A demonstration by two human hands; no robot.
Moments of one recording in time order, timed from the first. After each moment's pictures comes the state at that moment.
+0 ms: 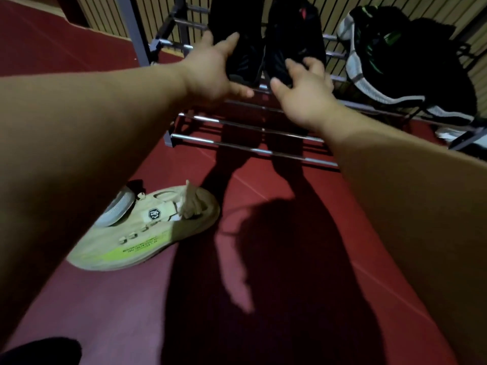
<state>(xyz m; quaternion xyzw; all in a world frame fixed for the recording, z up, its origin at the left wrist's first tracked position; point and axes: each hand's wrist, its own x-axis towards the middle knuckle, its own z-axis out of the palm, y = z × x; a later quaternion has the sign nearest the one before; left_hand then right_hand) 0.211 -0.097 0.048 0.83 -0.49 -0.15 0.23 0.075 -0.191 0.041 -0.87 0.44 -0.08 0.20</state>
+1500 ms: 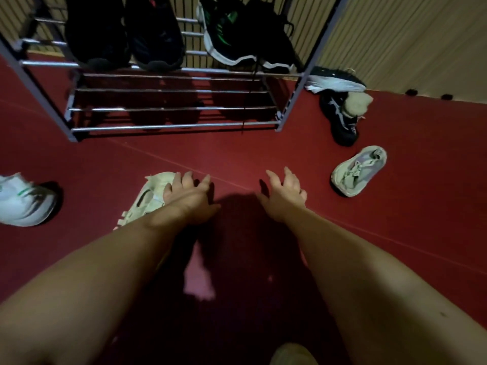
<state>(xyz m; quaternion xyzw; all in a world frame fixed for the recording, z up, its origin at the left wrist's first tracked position) -0.009 -0.012 -0.049 0.80 -0.54 -0.26 -0.04 -0.192 -0.084 -0.047 -0.75 0.62 0.08 0.19</state>
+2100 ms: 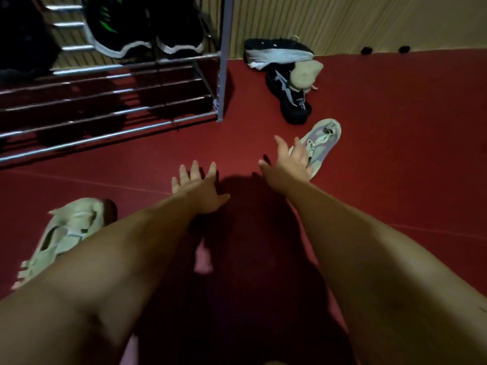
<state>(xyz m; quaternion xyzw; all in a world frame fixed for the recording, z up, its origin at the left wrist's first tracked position) -0.135 -0.122 -0.062 0.73 -0.60 -0.30 -0.09 -0.306 -0.169 -0.037 -0.66 0.72 -0.06 0.20</state>
